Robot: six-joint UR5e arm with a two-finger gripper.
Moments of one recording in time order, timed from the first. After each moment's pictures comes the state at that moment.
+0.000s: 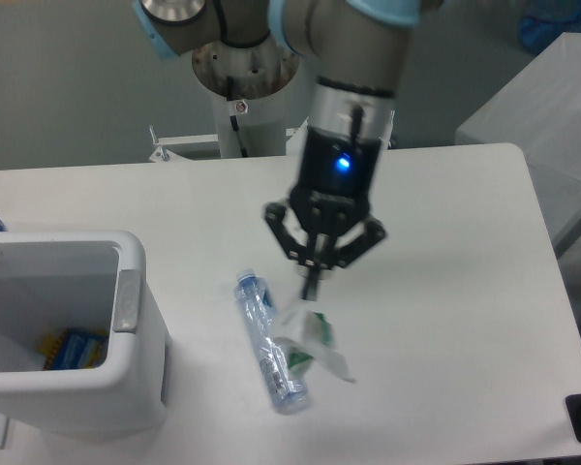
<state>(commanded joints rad) 2.39 -1.73 -1.43 -0.88 1.04 0.31</state>
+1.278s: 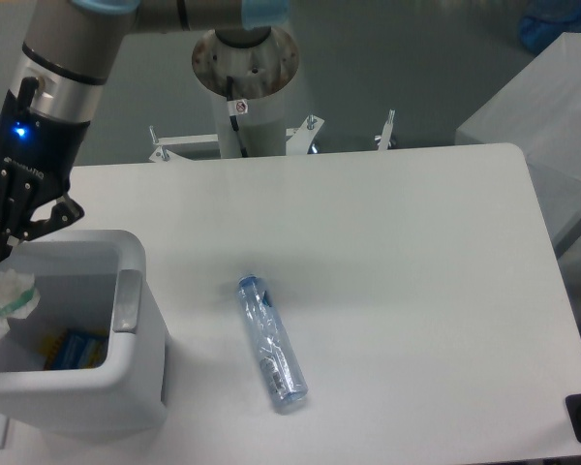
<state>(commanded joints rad) 2.08 -1.73 -1.51 -0.87 1.04 0.27</state>
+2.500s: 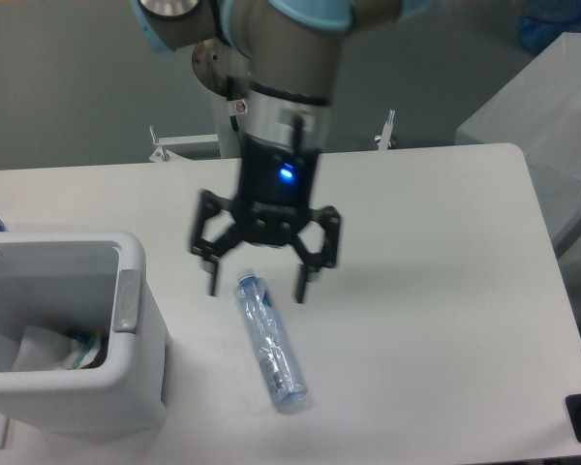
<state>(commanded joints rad) 2.47 -1.85 -1.48 -0.87 1.24 0.18</state>
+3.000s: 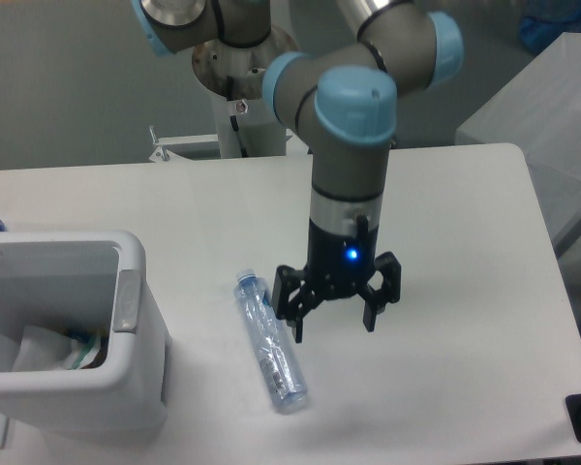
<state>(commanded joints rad) 2.45 -1.99 -1.48 -0.89 1.36 0.18</state>
